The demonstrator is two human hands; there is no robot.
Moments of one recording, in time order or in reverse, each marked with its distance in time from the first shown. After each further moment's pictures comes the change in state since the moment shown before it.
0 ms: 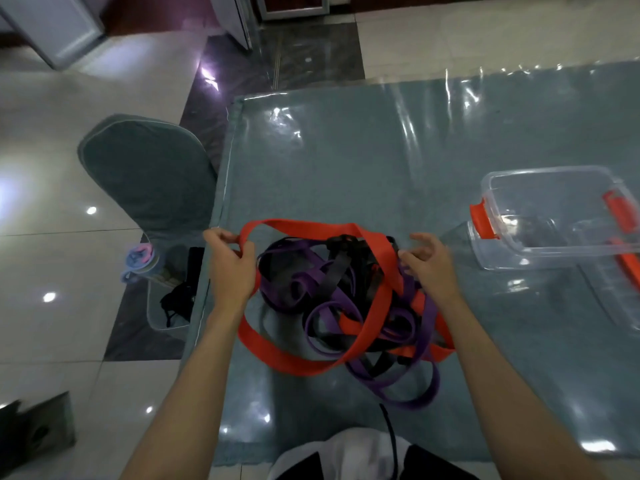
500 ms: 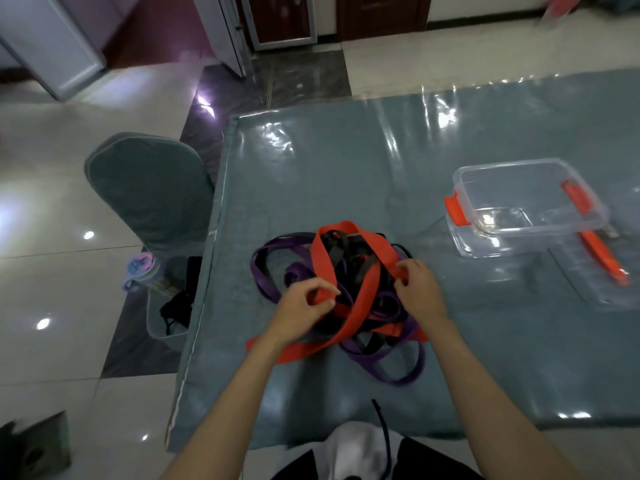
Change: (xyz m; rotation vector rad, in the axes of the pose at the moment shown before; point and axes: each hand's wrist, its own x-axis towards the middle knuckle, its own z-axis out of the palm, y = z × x) left_hand -0.120 0.017 0.030 -0.001 -0.759 0.199; right_hand -0.072 0.028 -0.021 -0.662 0.024 -0.201
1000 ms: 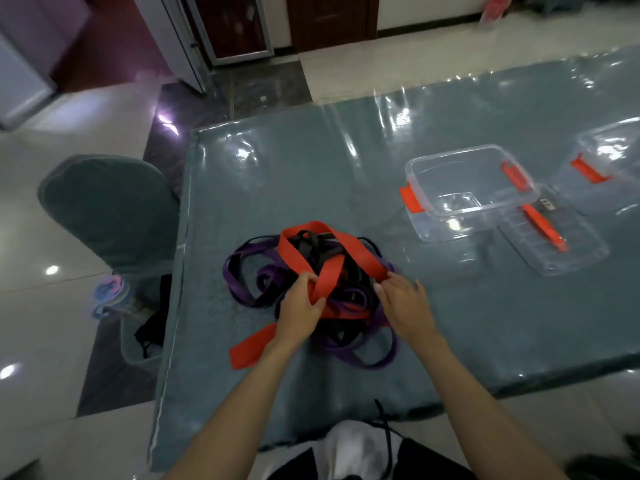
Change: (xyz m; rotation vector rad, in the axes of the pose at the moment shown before) left_hand 0.008 -0.002 0.065 0.213 0.127 -0.046; right_hand -0.064 0.036 -0.010 -0.319 0.116 -0.155
